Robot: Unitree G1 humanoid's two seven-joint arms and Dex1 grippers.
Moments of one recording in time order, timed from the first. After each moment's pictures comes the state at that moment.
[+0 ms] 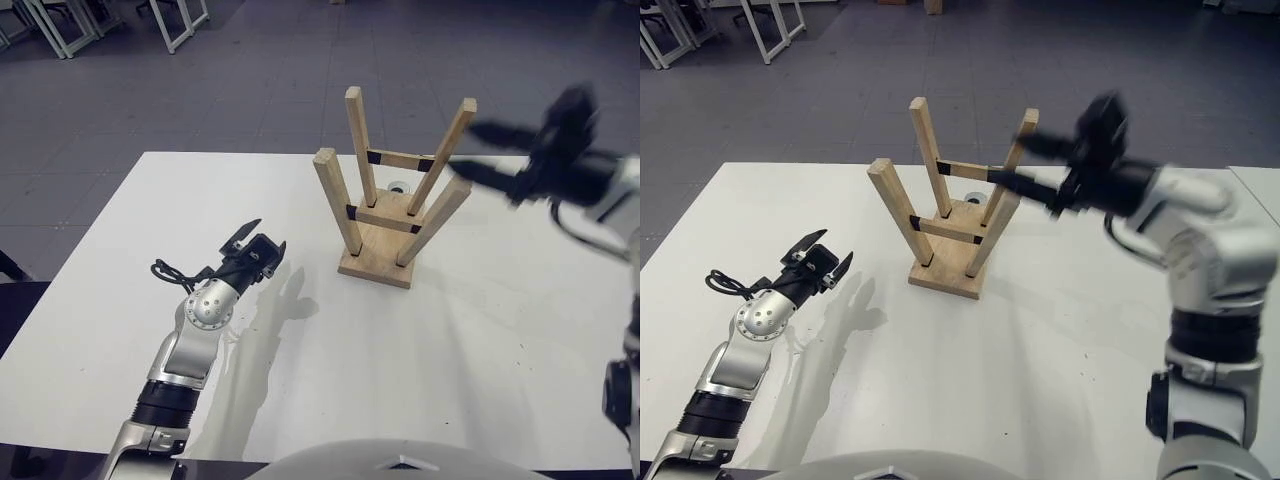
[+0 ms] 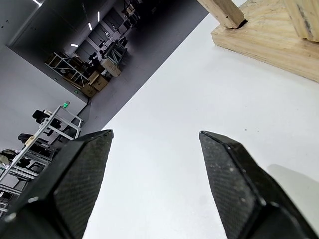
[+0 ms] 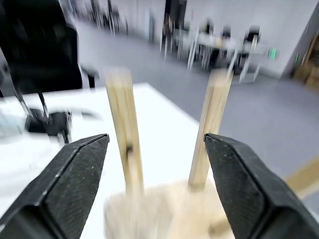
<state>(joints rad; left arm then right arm) -0.07 0.47 -0.09 -0.04 0.26 0.06 -0.30 -0.71 -0.71 -0.23 -0.22 0.78 0.78 0.87</state>
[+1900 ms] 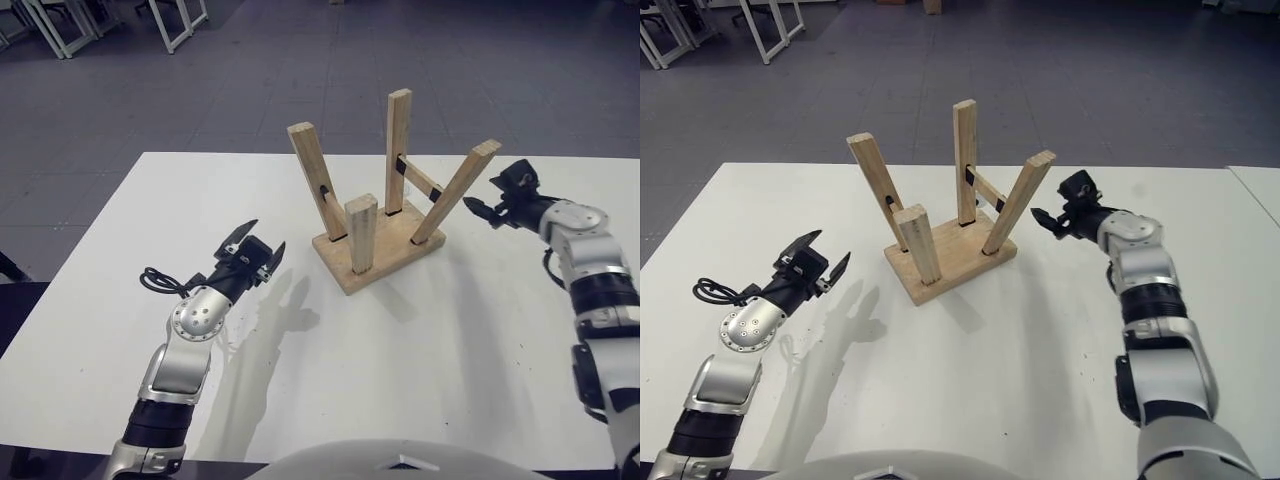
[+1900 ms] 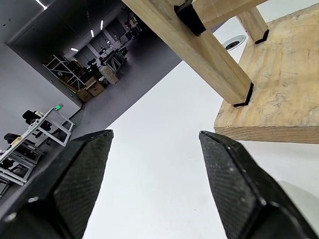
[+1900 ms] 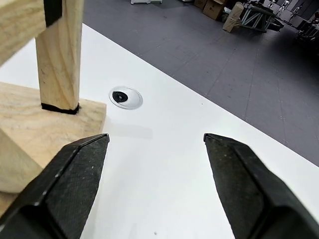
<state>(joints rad) 0.02 0.45 -0.05 -0.19 0.18 0.08 -0.35 -0.74 -0.53 0.08 0.80 0.10 0.07 0.64</state>
